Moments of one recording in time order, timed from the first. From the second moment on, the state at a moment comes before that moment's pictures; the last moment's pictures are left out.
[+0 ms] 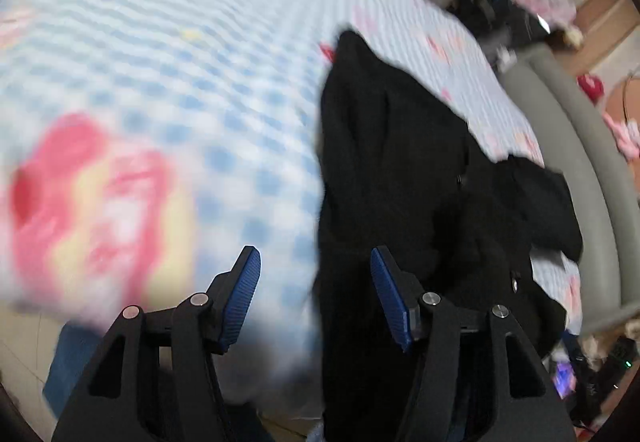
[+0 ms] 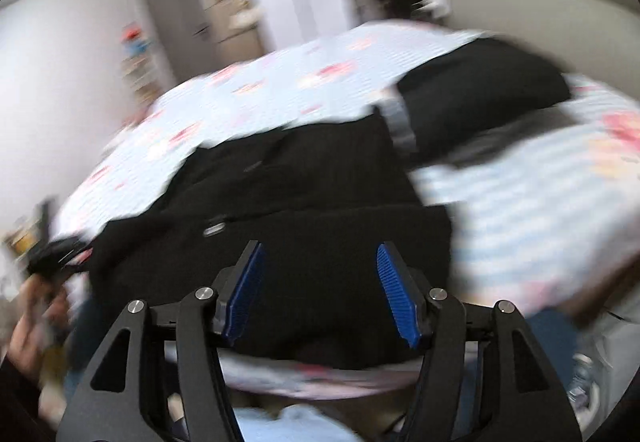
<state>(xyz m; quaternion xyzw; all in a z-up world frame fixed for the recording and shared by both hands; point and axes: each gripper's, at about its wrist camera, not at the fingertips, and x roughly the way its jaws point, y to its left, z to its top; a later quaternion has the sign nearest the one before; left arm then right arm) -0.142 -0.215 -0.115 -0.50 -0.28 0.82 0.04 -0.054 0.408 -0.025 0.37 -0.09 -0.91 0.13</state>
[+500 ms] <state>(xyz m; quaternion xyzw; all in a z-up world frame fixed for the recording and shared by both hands) -0.120 -0.240 -0.106 -0.51 -0.23 0.83 0.01 -0.127 0.382 -0.088 0.46 -0.06 -0.87 0.15</state>
